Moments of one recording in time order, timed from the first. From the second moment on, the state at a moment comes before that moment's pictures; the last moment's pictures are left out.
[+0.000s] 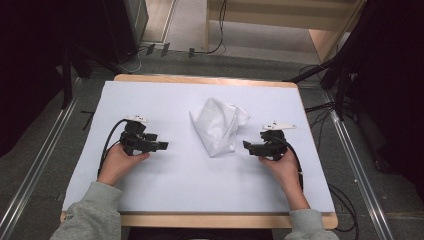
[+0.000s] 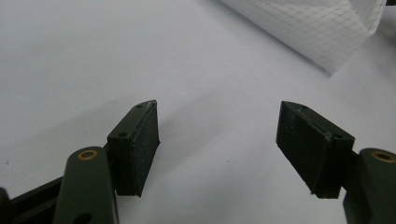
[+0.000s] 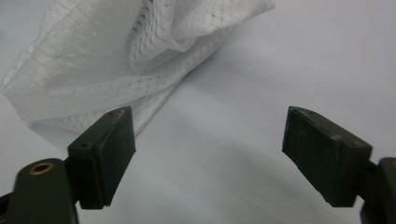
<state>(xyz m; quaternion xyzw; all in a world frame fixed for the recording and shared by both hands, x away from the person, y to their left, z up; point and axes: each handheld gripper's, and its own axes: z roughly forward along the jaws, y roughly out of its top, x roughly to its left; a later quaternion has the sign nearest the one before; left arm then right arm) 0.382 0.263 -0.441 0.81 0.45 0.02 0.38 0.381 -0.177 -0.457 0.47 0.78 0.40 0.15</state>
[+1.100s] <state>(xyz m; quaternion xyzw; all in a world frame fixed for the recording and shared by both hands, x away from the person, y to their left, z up) 0.368 0.272 -0.433 0.81 0.44 0.06 0.38 0.402 -0.156 -0.426 0.46 0.77 0.42 0.14</state>
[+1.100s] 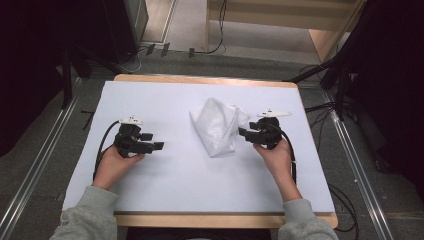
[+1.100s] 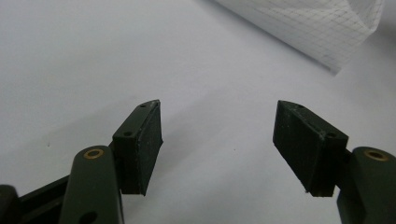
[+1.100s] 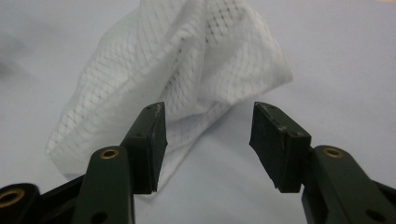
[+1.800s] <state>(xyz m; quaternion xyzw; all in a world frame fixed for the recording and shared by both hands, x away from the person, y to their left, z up) 0.364 0.273 -0.434 0.81 0.44 0.06 0.37 0.430 -0.122 -0.413 0.45 0.78 0.42 0.12</state>
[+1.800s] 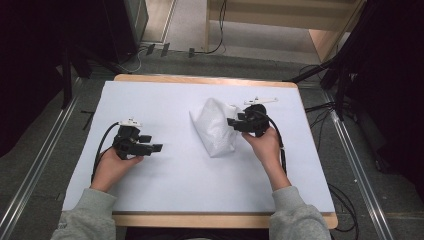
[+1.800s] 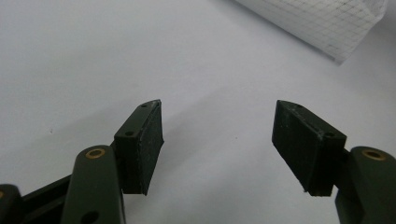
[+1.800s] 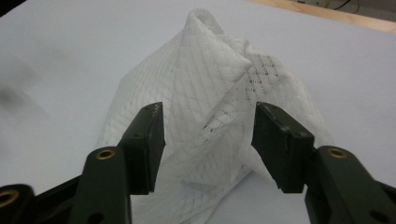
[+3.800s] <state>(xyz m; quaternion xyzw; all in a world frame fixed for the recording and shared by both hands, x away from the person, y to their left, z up) 0.352 0.301 -0.431 0.79 0.48 0.07 0.38 0.379 -0.006 -0.408 0.28 0.86 0.43 0.02</state>
